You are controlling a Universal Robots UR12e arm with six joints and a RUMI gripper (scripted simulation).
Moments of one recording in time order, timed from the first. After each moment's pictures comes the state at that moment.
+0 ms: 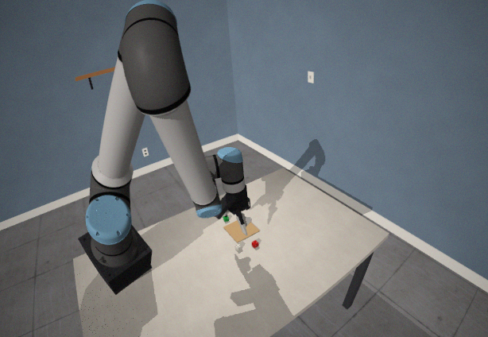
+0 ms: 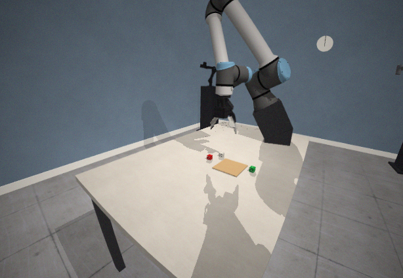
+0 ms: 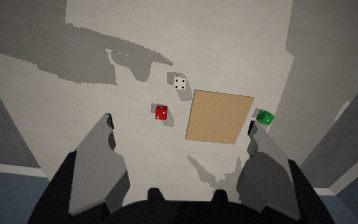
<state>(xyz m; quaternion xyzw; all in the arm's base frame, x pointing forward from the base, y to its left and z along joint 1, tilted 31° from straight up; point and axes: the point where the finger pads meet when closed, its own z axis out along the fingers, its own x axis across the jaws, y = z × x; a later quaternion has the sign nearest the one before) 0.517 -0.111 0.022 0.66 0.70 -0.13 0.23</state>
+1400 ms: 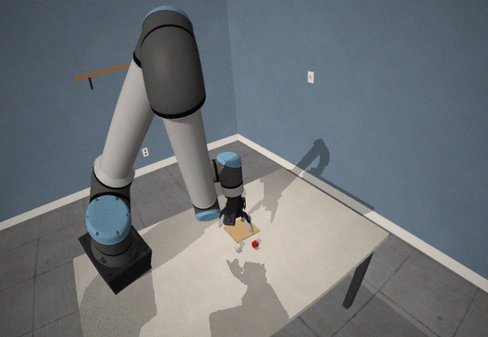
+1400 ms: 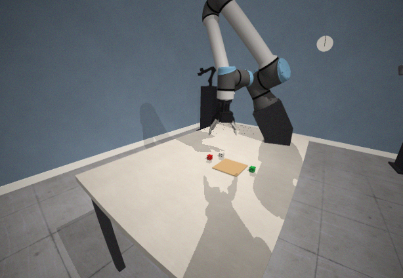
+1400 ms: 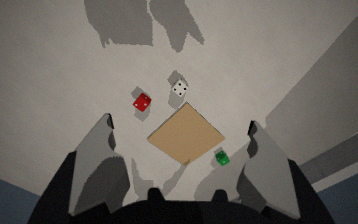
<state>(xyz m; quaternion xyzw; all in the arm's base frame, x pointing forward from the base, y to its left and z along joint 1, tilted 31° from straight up) 0.519 -0.125 0.004 0.40 0.87 -0.20 0.17</state>
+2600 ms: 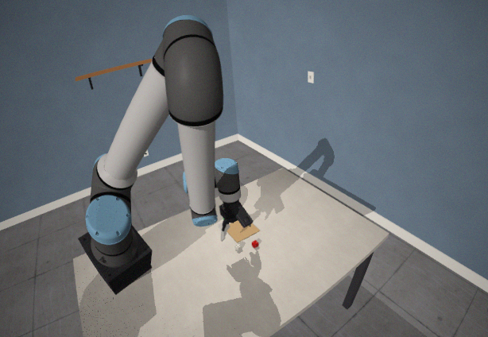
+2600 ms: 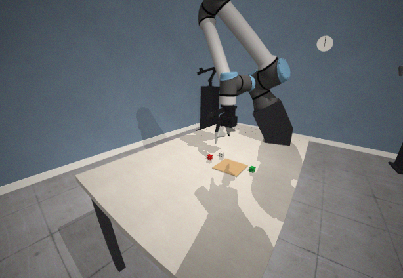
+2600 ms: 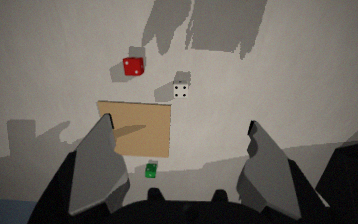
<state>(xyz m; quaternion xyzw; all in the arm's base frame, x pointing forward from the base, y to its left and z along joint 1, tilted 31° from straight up) 0.526 -0.136 -0.021 0.00 0.96 -0.26 0.07</state>
